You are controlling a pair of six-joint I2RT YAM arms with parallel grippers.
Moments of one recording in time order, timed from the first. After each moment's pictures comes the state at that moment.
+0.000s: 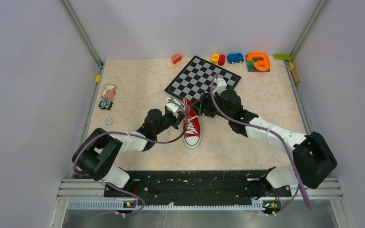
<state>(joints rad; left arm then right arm) -0.59 1.50 0.48 0.88 0.24 0.01 0.68 1.42 0.87 0.25 -0.13 0.45</state>
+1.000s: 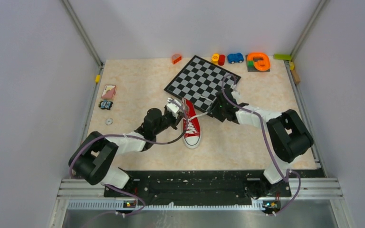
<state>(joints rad) -0.59 1.46 0.50 0.76 0.24 0.08 0.53 1.69 0.95 -0.11 0.17 1.05</state>
